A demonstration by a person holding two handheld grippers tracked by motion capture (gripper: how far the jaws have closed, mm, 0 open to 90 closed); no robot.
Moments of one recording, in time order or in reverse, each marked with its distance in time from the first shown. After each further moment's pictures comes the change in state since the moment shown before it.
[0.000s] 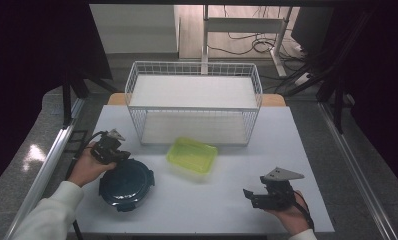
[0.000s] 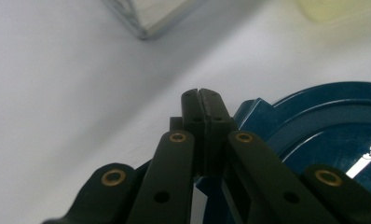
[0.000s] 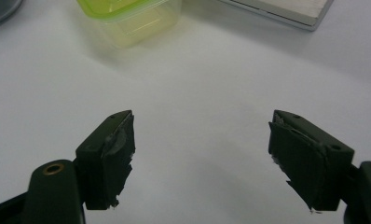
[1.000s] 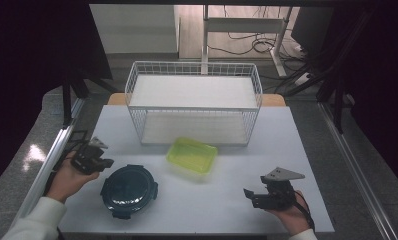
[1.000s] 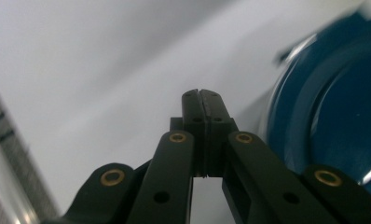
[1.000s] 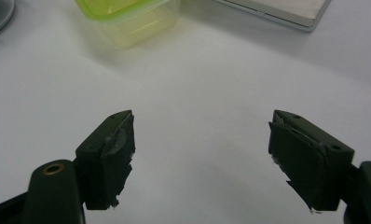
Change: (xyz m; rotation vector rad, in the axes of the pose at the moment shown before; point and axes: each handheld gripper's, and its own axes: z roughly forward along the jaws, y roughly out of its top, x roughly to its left) left arm 0.002 -0.050 -0.037 0.046 0.094 -0.089; right arm -0.001 0.000 -0.001 -0.005 -0.003 0.000
